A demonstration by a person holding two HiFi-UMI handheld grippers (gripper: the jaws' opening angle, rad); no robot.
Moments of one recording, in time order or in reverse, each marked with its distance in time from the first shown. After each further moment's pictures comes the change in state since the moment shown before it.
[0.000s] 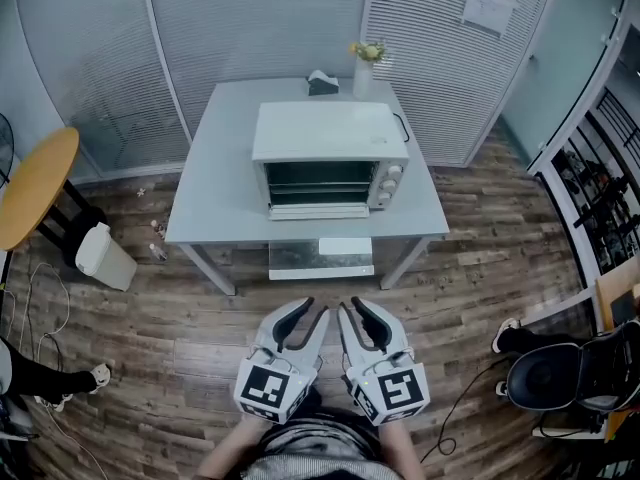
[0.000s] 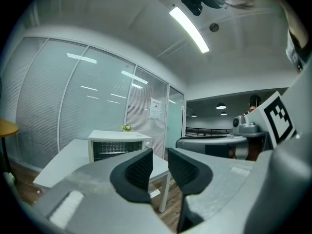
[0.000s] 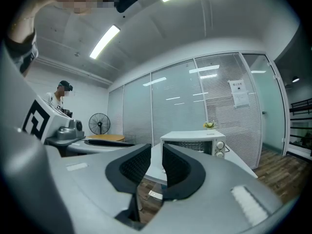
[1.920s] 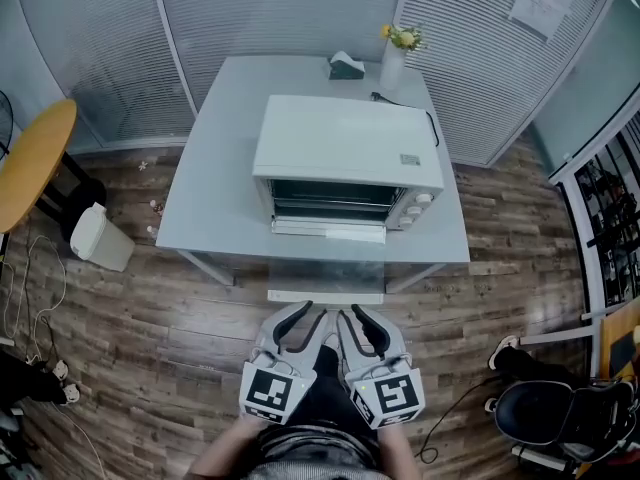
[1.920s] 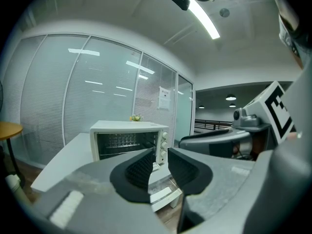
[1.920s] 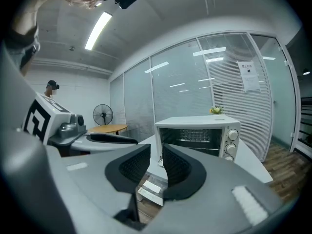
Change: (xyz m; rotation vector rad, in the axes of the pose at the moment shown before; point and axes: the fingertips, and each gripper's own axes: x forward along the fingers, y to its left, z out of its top) left arm 0.099 0.092 -0.037 0.018 0.114 0.088; right arm 0.119 -0.062 -0.043 0.017 0.162 0.076
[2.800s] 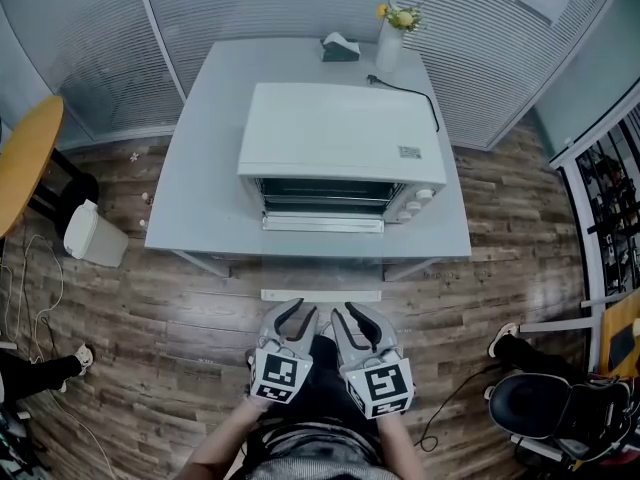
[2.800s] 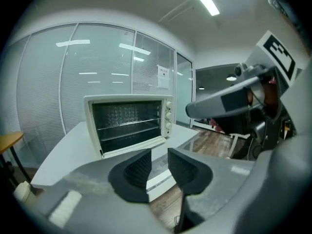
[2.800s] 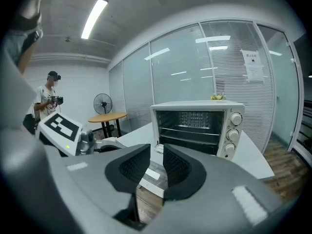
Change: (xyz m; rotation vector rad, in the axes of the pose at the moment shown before) left arm 0.053 0.021 -0.106 0.062 0.214 0.013; right arm 0.034 -0.026 -0.051 -0.008 0.148 0.011
